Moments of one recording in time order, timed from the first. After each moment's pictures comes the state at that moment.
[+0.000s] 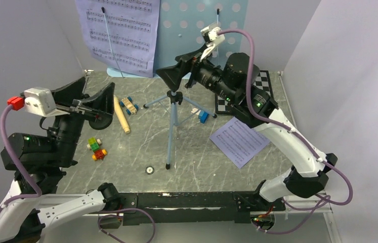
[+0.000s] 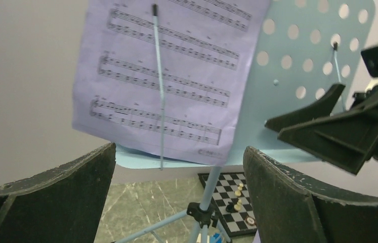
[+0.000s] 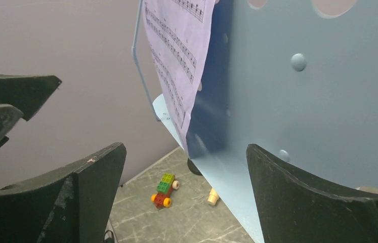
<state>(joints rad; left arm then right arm) -0.95 0.65 1.31 -0.13 -0.59 0.07 0.88 1.44 1.87 -0.26 -0.07 0.27</state>
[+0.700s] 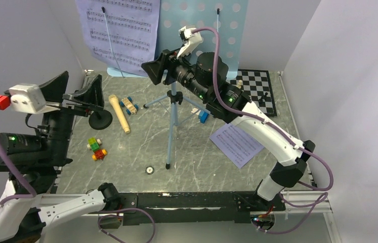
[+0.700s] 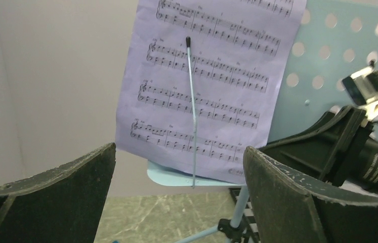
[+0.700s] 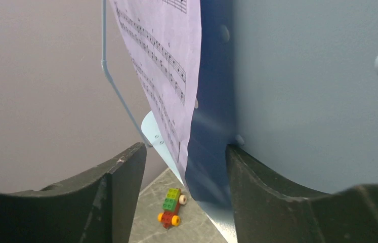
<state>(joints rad) -0.95 0.67 1.40 -0.11 -0.69 0.19 0.96 1.62 1.95 -0.20 0.10 0.35</state>
